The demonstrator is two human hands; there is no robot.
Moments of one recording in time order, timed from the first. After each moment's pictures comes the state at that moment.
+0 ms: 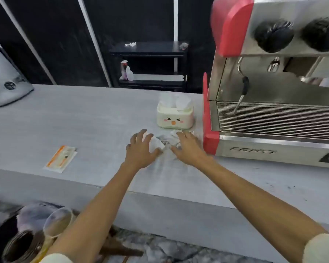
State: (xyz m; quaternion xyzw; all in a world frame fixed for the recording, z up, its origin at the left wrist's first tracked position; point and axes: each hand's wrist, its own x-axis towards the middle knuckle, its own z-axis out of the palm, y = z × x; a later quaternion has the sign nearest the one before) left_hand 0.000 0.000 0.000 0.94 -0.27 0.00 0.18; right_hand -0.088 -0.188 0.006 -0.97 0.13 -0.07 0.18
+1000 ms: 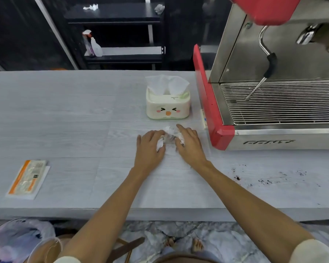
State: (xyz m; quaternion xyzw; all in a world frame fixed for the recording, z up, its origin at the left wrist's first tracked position) left_hand 0.046 -0.041 -0.072 0.87 -0.39 0.01 0.31; right_hand -0.055 -0.188 -0.054 -0.89 0.22 -0.19 0.34
